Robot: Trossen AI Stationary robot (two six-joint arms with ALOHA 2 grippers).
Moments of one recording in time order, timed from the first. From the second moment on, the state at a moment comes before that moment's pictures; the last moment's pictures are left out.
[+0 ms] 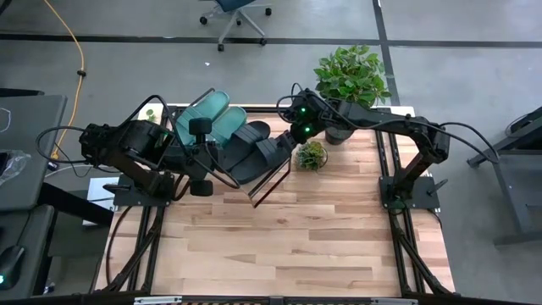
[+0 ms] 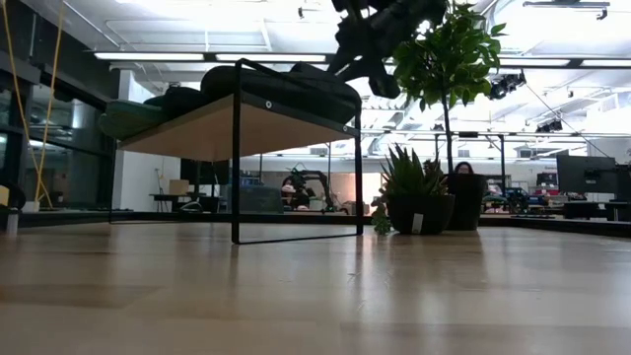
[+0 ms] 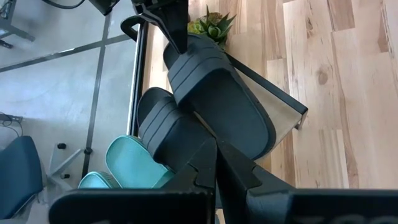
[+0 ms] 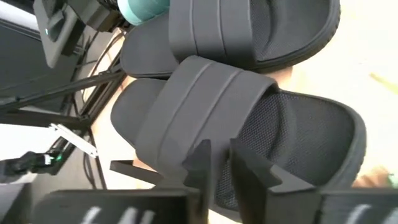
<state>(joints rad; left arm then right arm) -0.20 1.49 1.97 -1.55 -0.55 -0.08 -0.33 1.64 1.47 -0.61 -0.37 0.59</state>
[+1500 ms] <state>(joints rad) -0.20 1.49 1.97 -1.55 -0.55 -0.06 -0.33 1.69 1.47 -0.50 -0.41 0.47</state>
